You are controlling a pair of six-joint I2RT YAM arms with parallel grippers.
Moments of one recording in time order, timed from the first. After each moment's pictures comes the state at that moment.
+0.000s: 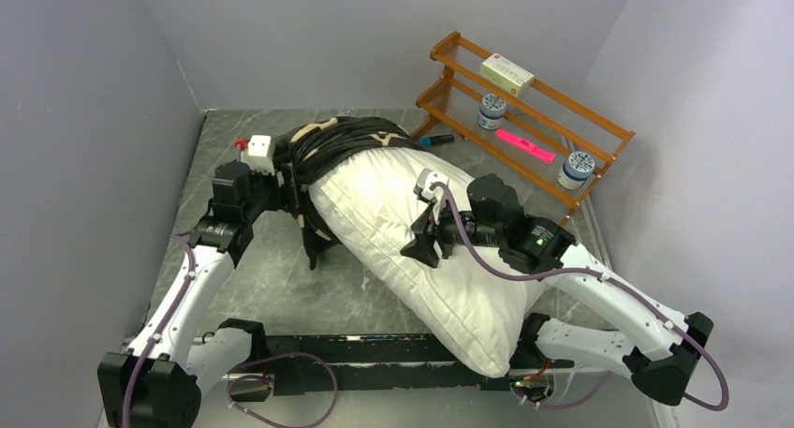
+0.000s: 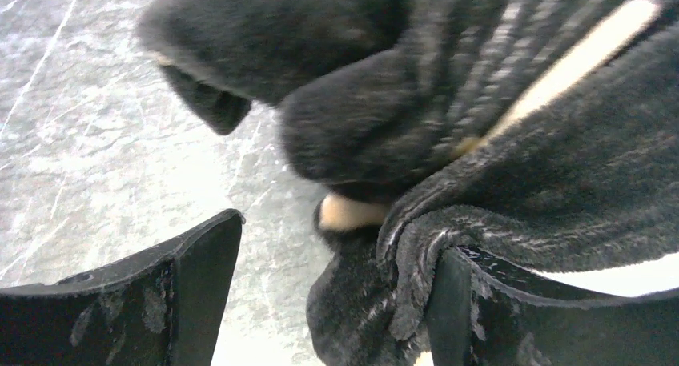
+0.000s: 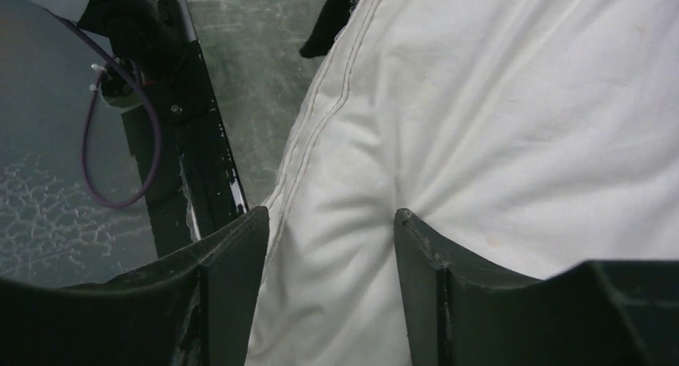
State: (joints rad) left arm -0.14 0.98 0.78 -0.20 0.04 -0.10; right arm 0.84 0.98 1.01 -0.48 -0.38 -0.05
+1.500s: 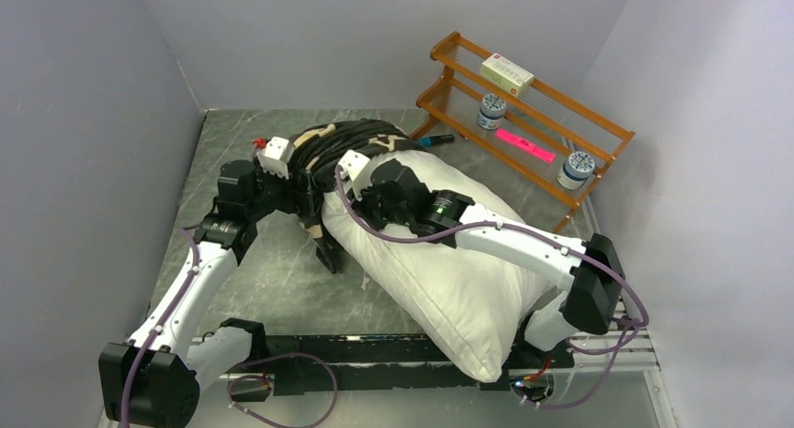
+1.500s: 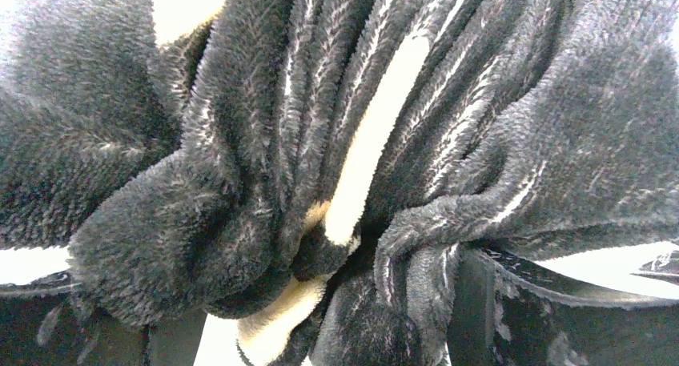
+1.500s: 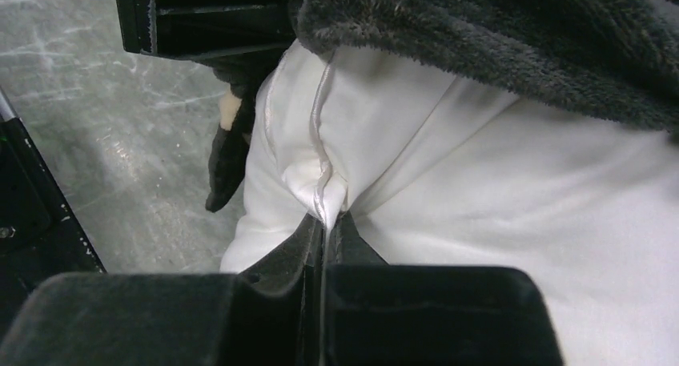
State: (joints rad) left arm -0.18 1.00 0.77 -0.15 0.35 -0.08; right arm 1.01 1.54 1.33 -0.33 0.04 -0.05
